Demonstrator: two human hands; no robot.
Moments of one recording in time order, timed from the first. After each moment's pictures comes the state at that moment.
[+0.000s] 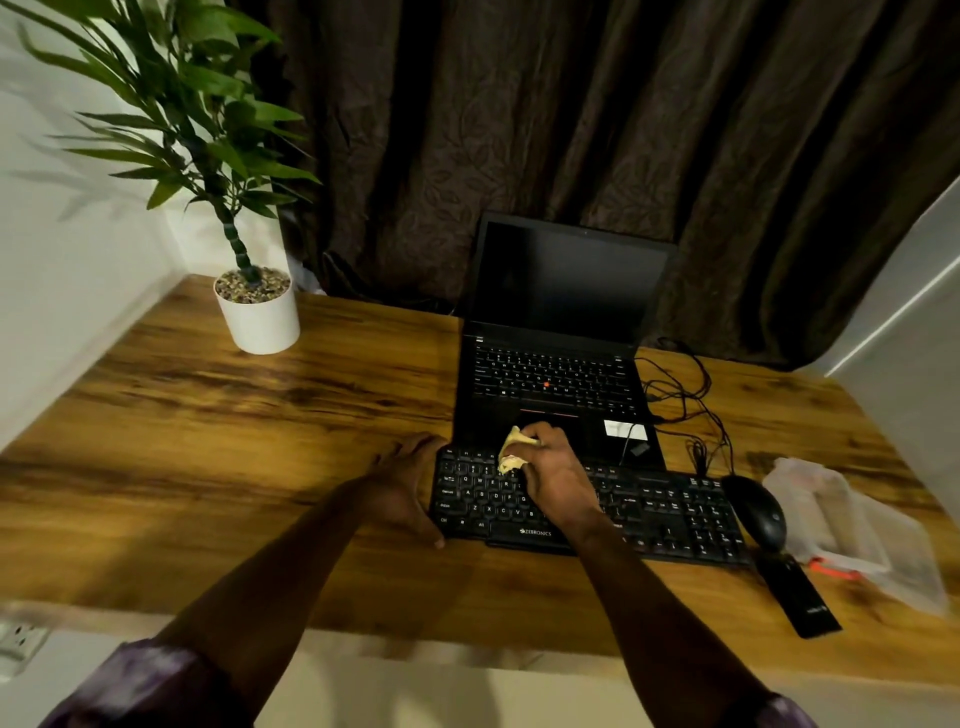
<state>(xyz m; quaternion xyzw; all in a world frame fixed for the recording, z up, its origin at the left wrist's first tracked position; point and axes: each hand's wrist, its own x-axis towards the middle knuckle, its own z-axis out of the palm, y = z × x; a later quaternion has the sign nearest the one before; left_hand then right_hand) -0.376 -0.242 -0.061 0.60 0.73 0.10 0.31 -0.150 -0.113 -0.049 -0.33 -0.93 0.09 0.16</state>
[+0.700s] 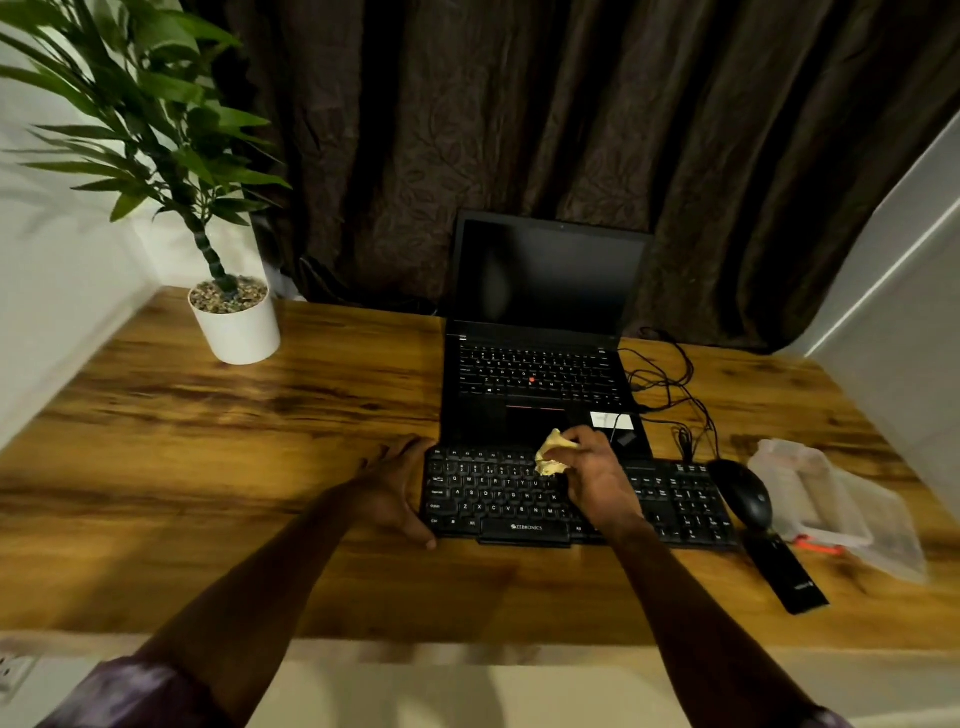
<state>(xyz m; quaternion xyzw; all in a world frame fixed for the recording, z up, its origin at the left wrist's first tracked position) -0.376 -0.239 -0.059 0.59 0.74 0.08 0.31 -0.090 -0.098 -0.045 -0.39 -0.91 0.08 0.13</state>
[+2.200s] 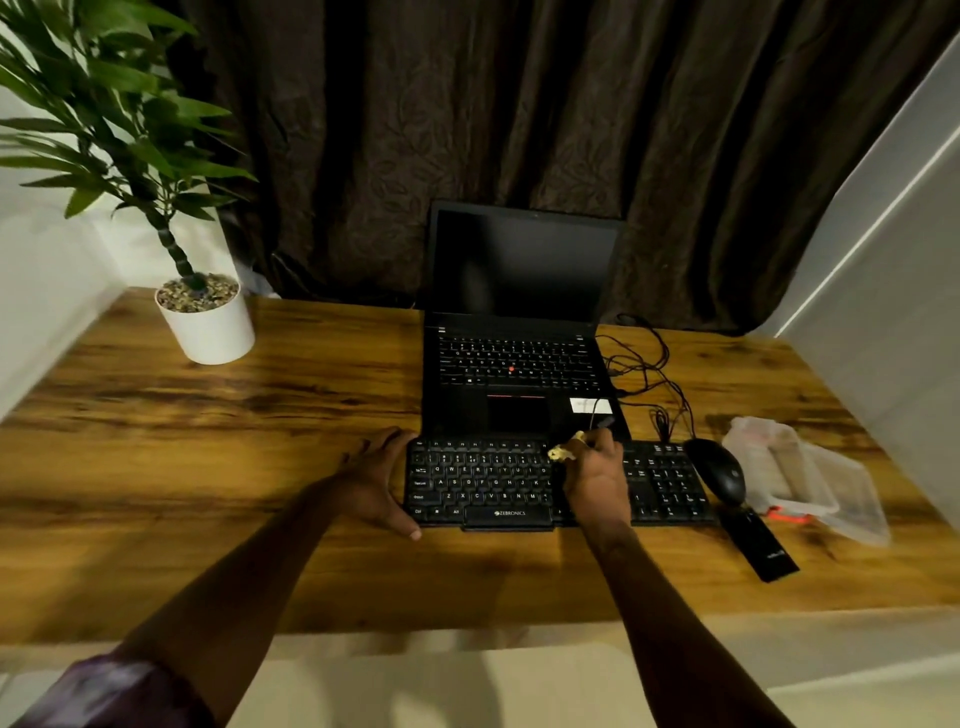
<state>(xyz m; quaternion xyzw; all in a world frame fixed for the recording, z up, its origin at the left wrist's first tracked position) -0.375 -0.239 -0.060 0.59 0.74 0.08 0.31 -0.077 -0.117 -0.054 -0.56 -0.81 0.10 0.17</state>
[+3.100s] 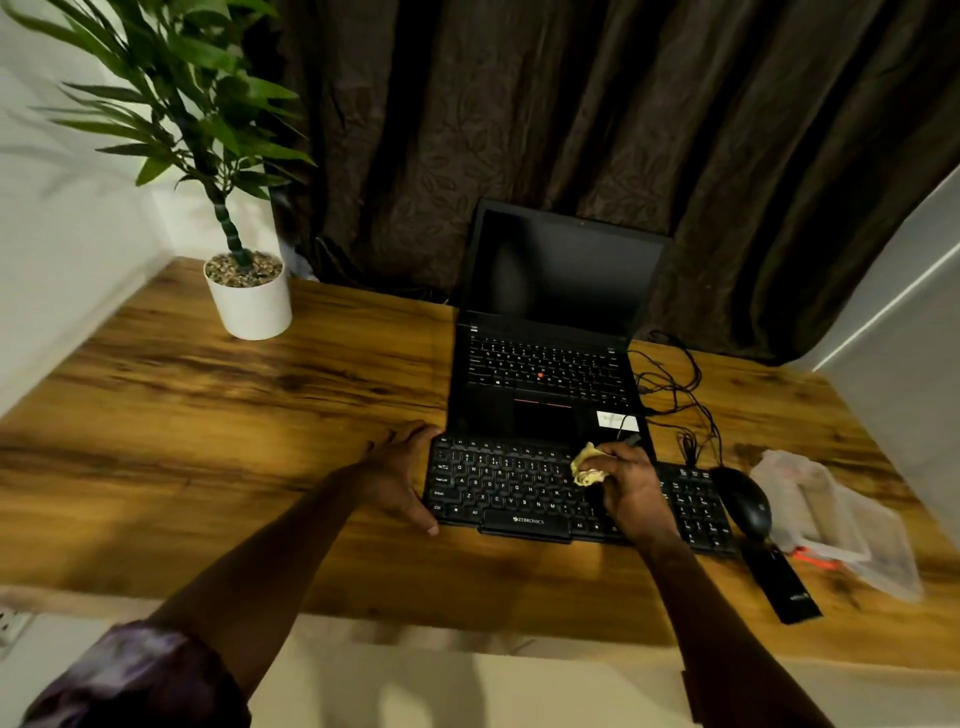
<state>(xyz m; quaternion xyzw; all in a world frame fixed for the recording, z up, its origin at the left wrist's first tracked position) -0.376 -0.240 -0.059 0.59 0.73 0.09 0.32 -0.052 -0.088 -0.052 -0.43 -0.88 0.11 0.17</state>
